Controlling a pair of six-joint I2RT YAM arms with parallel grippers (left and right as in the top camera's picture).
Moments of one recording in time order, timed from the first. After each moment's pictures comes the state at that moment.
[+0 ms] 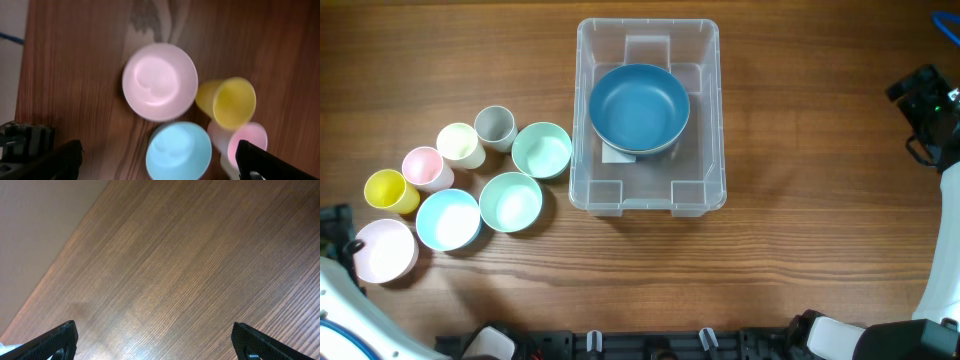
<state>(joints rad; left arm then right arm) 0.94 1.21 1.21 -1.17 -0.08 -0.86 -0.42 1.43 1.40 -0.83 0.03 0.54</state>
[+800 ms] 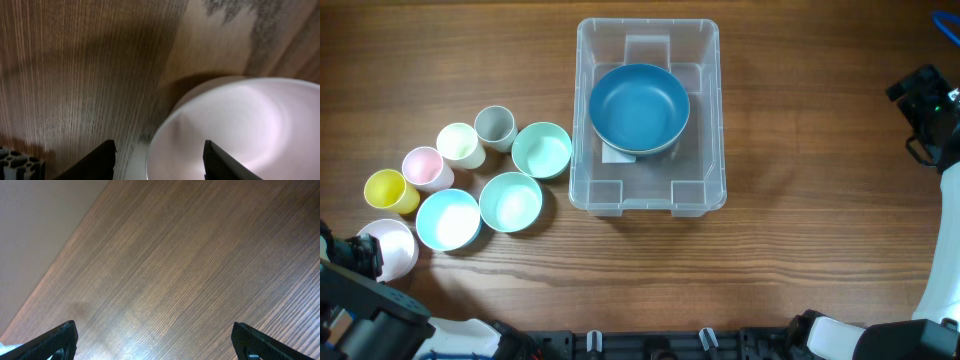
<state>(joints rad) 1.01 1.71 1.07 -0.95 -0.14 -0.88 -0.42 1.43 1.40 -0.83 0.03 0.54</state>
